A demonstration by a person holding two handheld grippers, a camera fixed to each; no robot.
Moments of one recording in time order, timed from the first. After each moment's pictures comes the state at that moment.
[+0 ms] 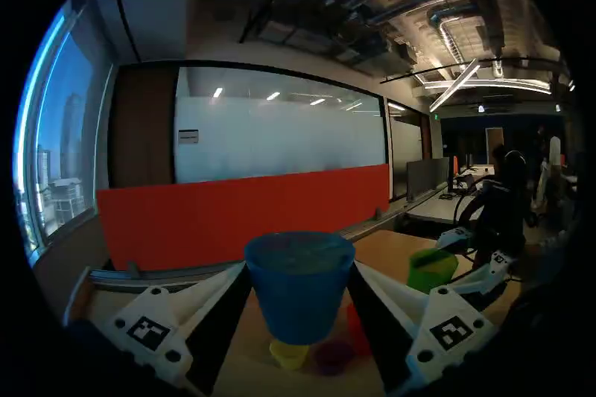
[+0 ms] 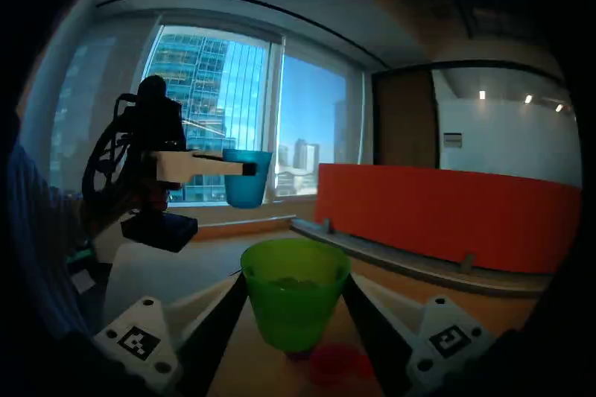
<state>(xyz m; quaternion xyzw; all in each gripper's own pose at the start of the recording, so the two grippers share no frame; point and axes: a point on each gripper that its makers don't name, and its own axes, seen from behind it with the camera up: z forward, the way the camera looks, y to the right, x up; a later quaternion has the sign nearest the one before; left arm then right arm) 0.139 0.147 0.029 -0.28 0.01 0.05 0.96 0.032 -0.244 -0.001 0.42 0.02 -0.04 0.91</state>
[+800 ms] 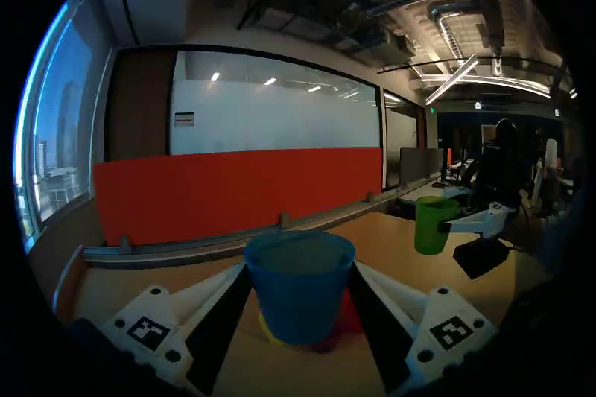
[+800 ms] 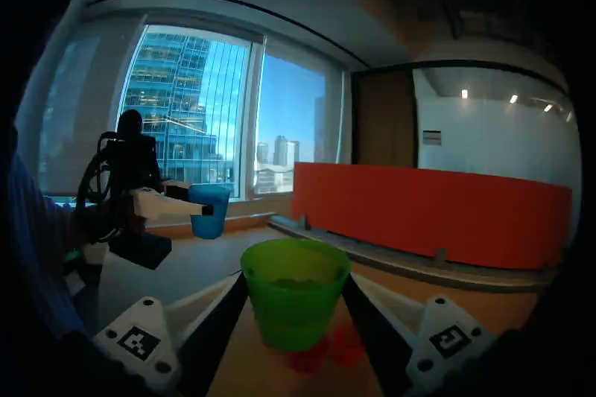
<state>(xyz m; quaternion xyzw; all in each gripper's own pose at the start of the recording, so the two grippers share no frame) 0.077 0.139 0.011 -0.29 -0.03 0.05 0.95 0.039 -0.197 -0.004 0.38 0.01 -0.03 0.92</state>
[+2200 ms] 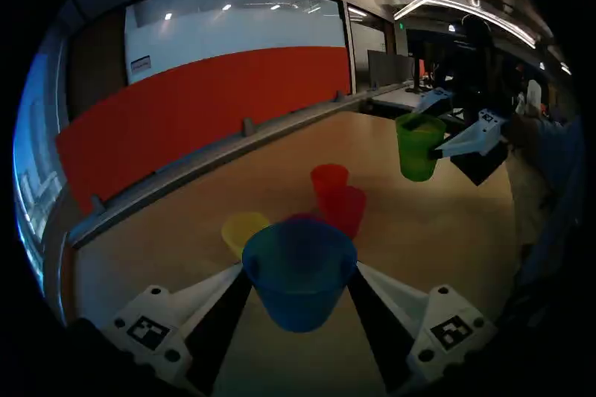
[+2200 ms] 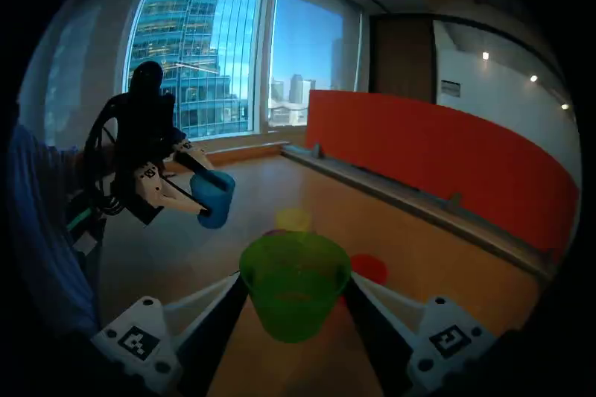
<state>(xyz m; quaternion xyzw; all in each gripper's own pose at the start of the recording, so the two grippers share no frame) -0.069 0.152 -0.012 -0.34 -0.20 0.18 0.90 -0.058 -0.178 -0.013 0.40 -0.13 -0.11 0.90</state>
